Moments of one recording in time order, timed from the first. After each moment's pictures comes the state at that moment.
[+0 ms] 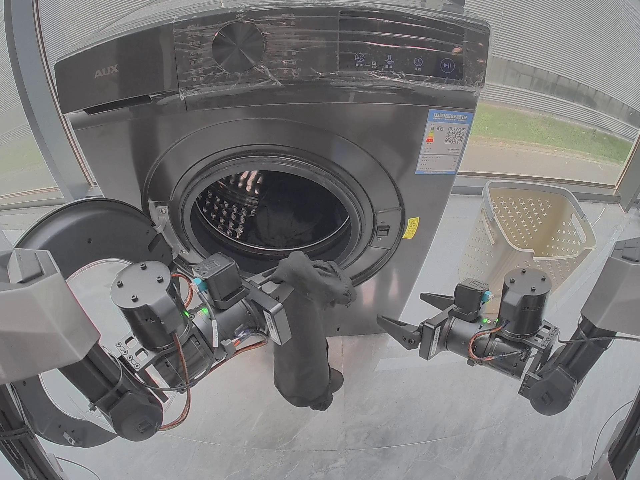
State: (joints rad) left arm -0.60 1.95 -0.49 -1.55 -0.13 -0.07; right arm 0.54 2.01 -0.46 -1.35 0.13 0.15
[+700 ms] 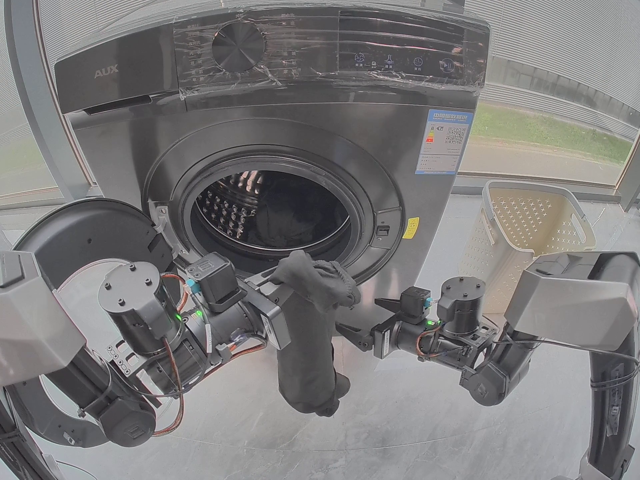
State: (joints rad) left arm -0.62 1.90 -0.46 -1.55 -0.13 -0.07; right arm 0.55 2.33 -0.76 -1.36 0.23 0.10
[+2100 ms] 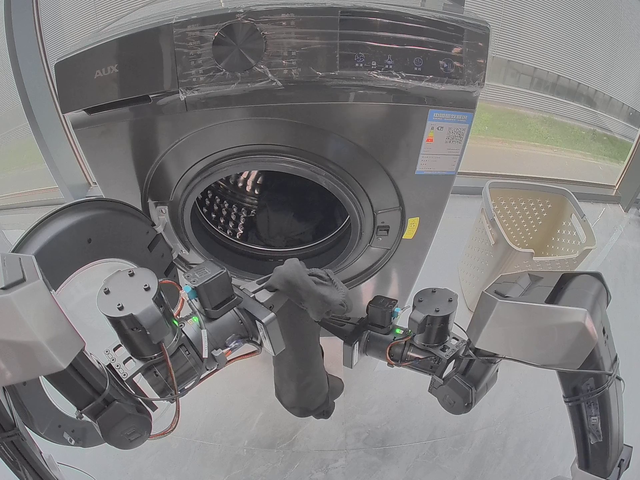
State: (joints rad) left arm -0.62 1.90 -0.43 -1.55 -0.13 -0.08; right arm 0.62 2.48 -0.91 -1.48 0.37 0.07
